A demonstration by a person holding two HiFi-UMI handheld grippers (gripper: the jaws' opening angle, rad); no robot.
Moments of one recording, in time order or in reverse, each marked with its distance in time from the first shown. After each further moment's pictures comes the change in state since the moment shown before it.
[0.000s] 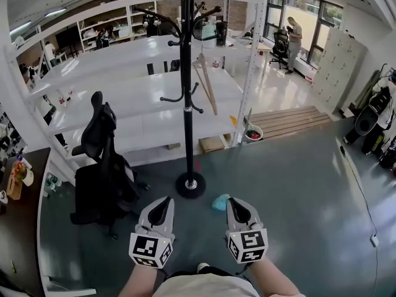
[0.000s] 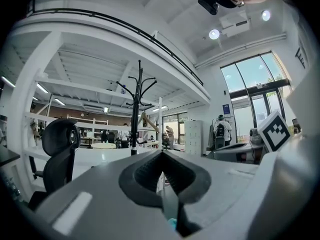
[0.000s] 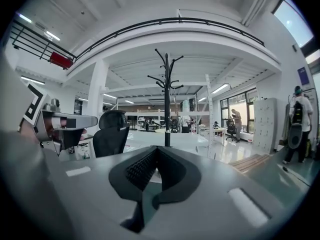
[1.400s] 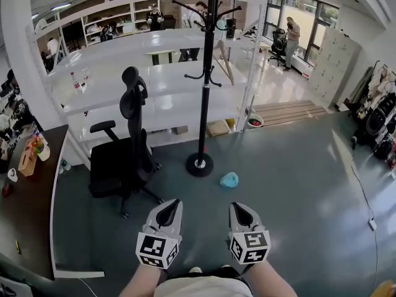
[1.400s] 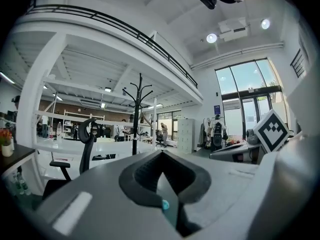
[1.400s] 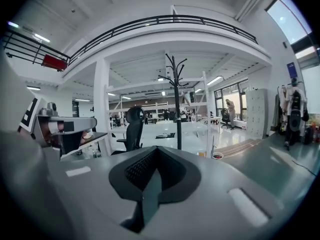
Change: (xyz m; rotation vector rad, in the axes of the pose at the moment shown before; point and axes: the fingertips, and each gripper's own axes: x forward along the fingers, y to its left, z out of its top) left arm -0.251 -0.026 -0.006 -0.022 0.047 -0.073; right arm -0.183 0.186 -0.037 0.086 0.092 -0.046
